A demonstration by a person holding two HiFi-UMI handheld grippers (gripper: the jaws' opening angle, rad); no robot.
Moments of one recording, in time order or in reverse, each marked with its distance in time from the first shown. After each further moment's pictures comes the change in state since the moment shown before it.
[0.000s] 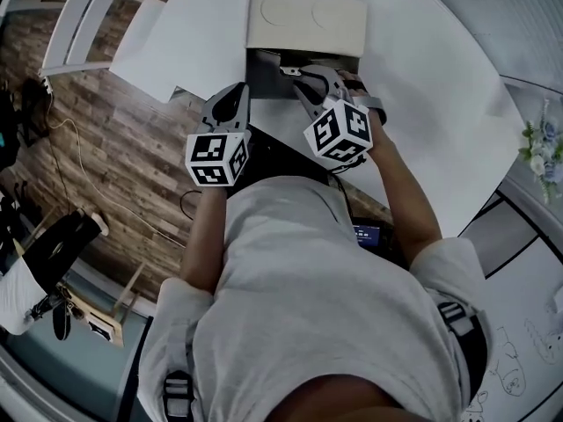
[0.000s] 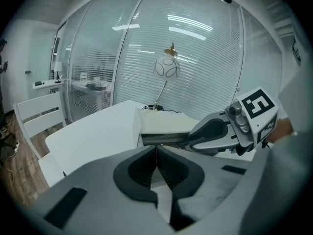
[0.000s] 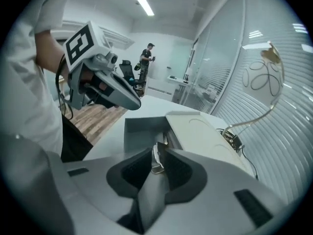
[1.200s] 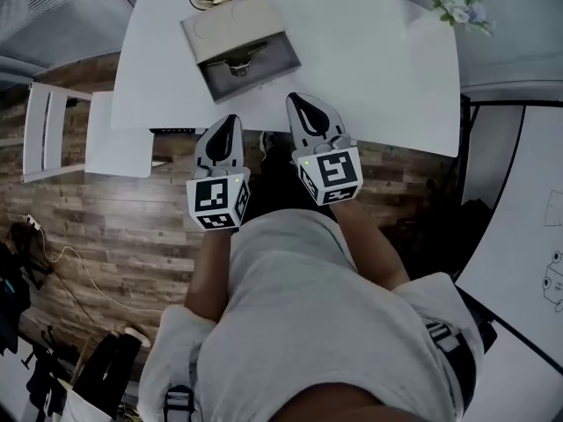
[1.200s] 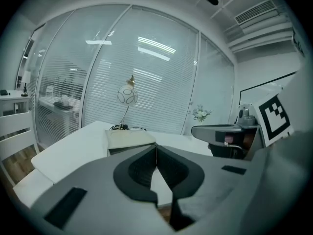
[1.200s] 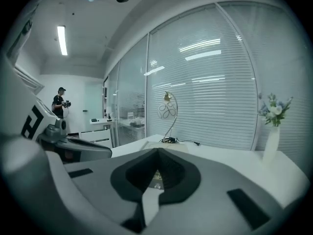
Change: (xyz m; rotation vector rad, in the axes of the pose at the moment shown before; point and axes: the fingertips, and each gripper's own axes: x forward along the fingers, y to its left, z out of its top) left arm -0.103 -0.076 0.016 0.190 -0.201 -0.341; right arm -0.163 0.059 0.040 0.786 -0.362 -0.800
